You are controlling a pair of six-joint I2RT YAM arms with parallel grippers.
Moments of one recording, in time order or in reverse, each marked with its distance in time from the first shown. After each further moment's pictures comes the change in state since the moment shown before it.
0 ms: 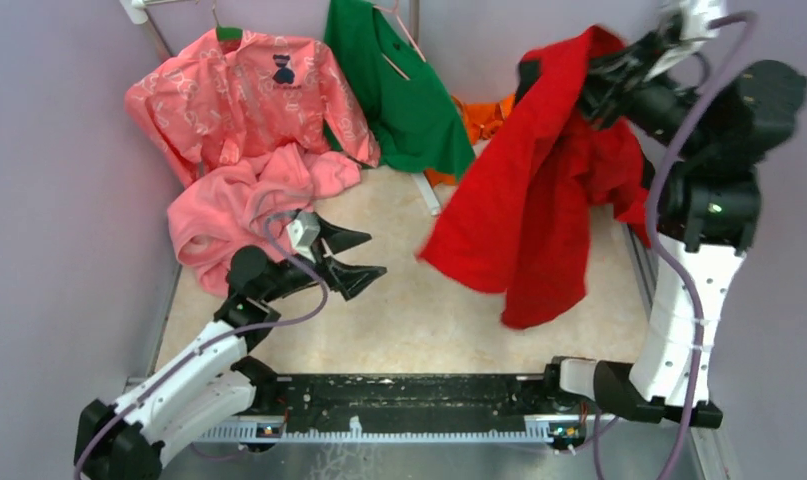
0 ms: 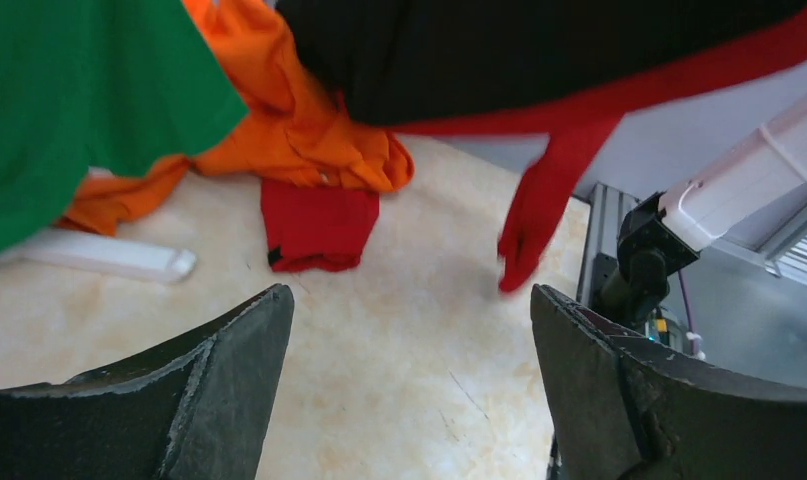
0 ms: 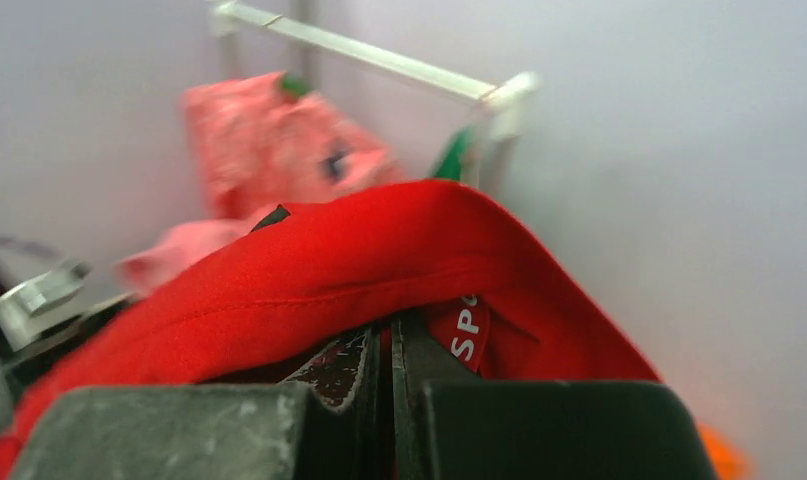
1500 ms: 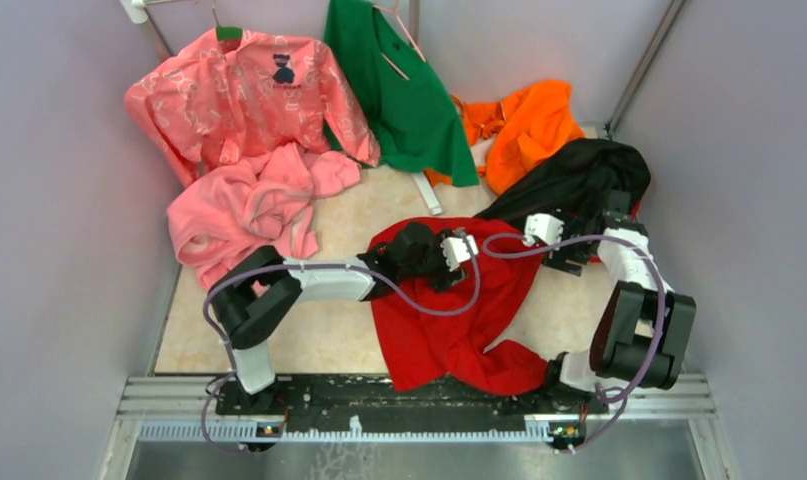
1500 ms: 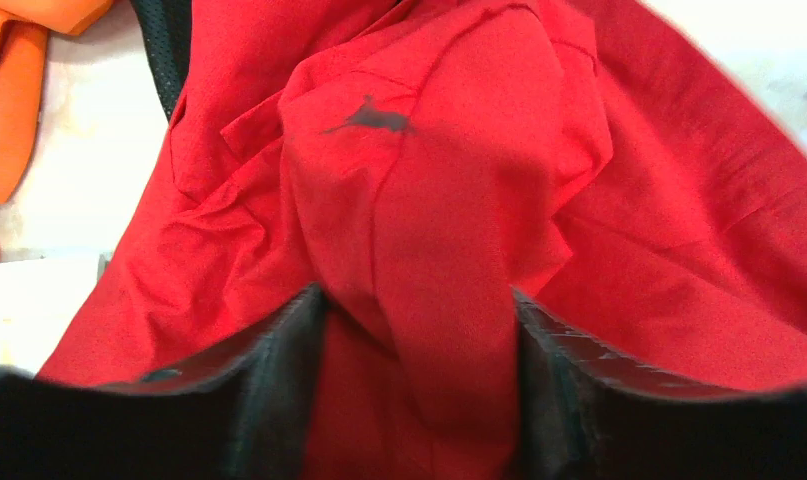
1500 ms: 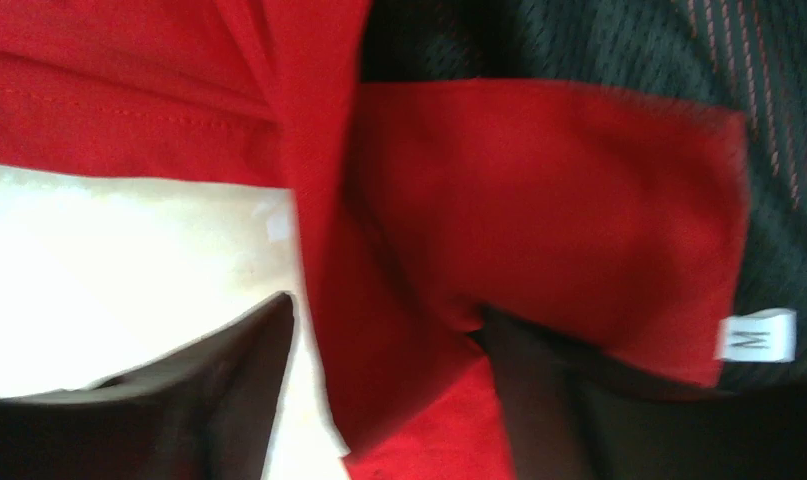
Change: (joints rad) left arm -0.406 0.970 0.517 -0.128 -0.412 0.640; right arm -0.148 0.114 -1.219 -0.194 0.386 -1.708
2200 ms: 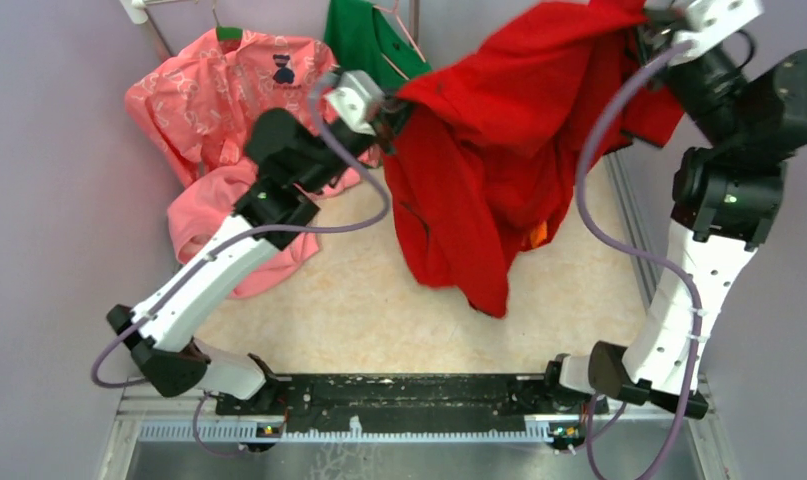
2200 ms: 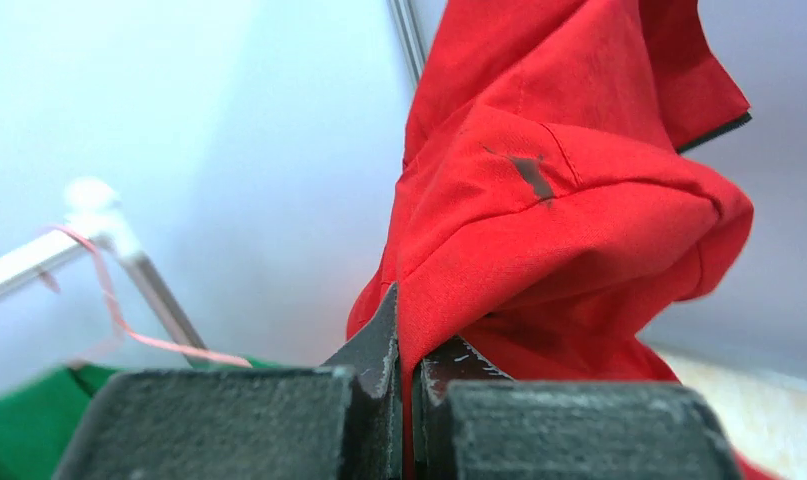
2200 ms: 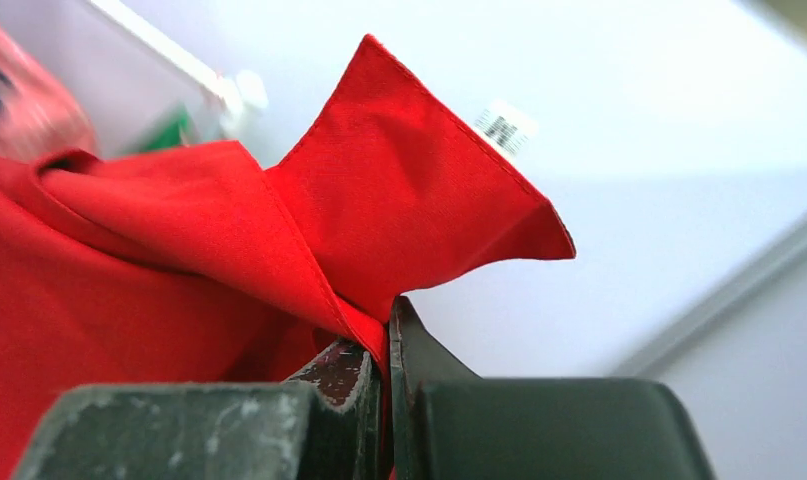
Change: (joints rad) left arm 0.165 -0.361 0.628 -0.225 -0.023 -0.082; right arm 0.042 -0.093 1.155 0.222 -0.225 1.130
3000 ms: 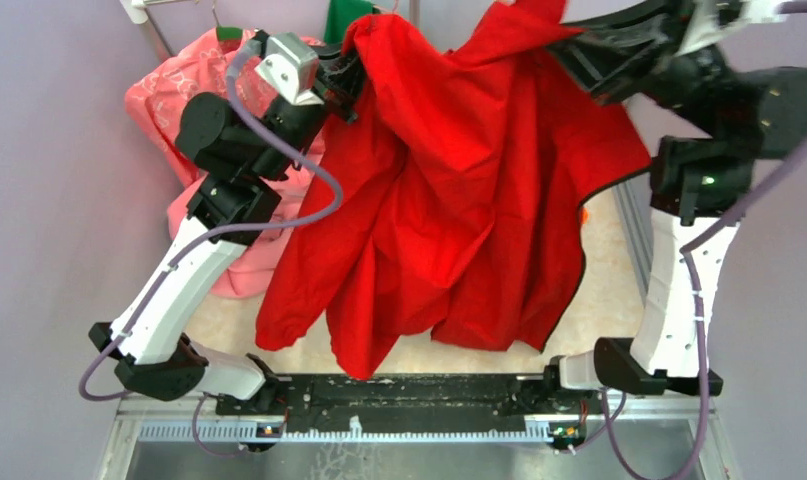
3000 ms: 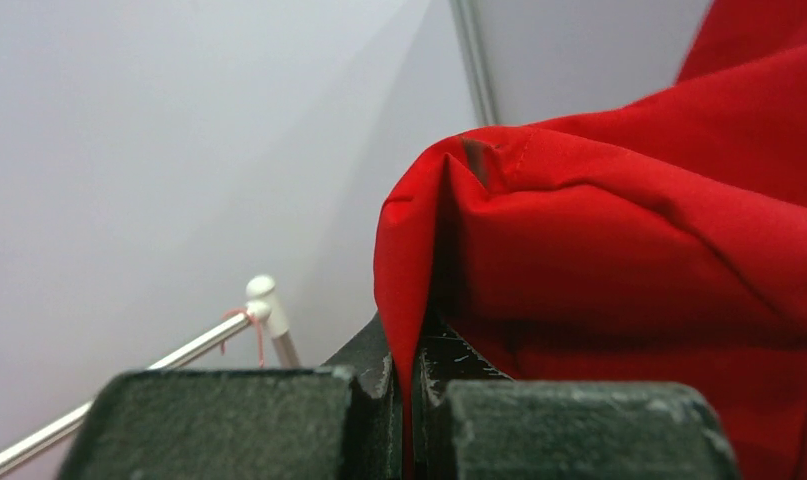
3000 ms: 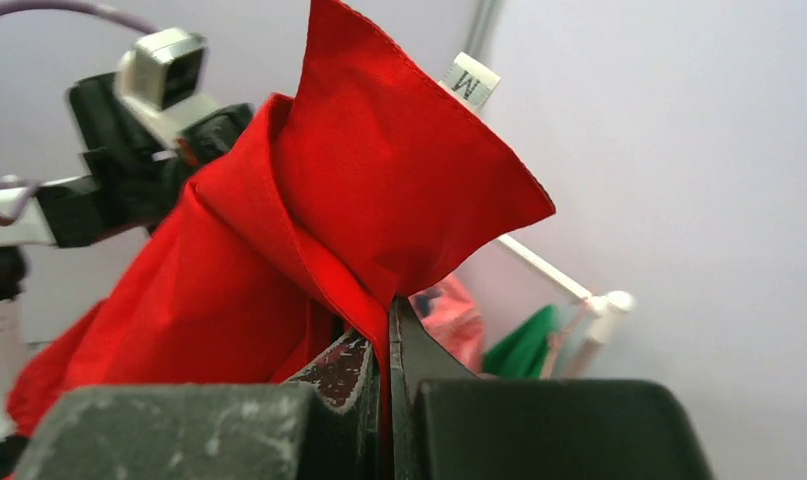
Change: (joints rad) left arm 0.021 -0.071 0.255 -0.050 -0.069 0.017; right arm 0.159 0.092 0.183 0.605 -0.378 1.036
